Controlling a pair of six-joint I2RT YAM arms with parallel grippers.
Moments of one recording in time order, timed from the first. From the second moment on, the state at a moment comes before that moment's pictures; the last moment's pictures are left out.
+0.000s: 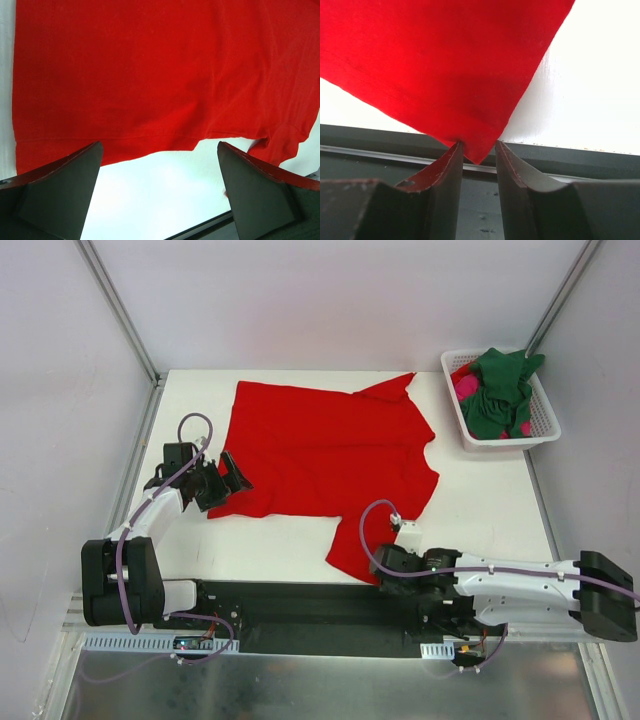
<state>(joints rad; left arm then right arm) 0.07 1.28 0.68 -0.33 0.46 -0.46 1.30 1.01 0.47 -0.69 0.39 1.23</state>
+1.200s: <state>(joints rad) 0.07 1.28 0.68 -0.33 0.46 -0.46 1.30 0.90 0.50 -0.80 0.43 1.24</state>
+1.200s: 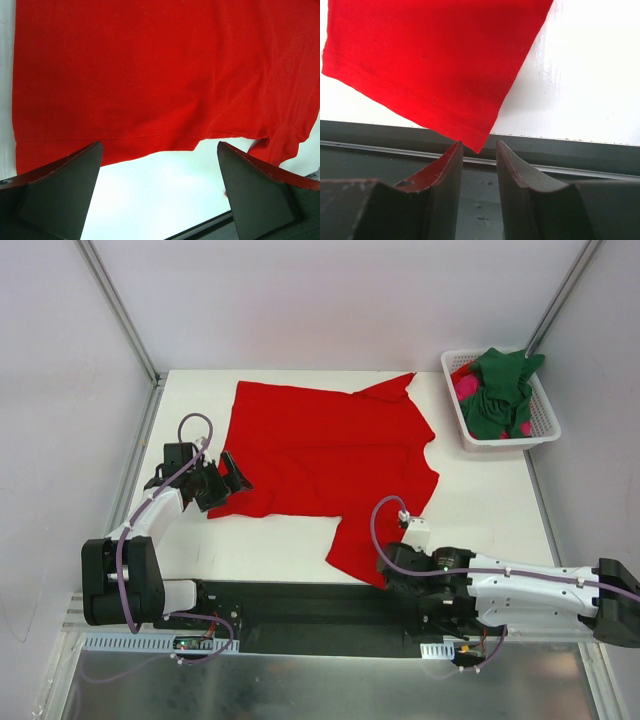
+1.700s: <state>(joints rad) 0.07 1.29 0.68 -0.33 0.46 -0.46 1.31 0.93 0.46 -0.75 0.43 1.27</state>
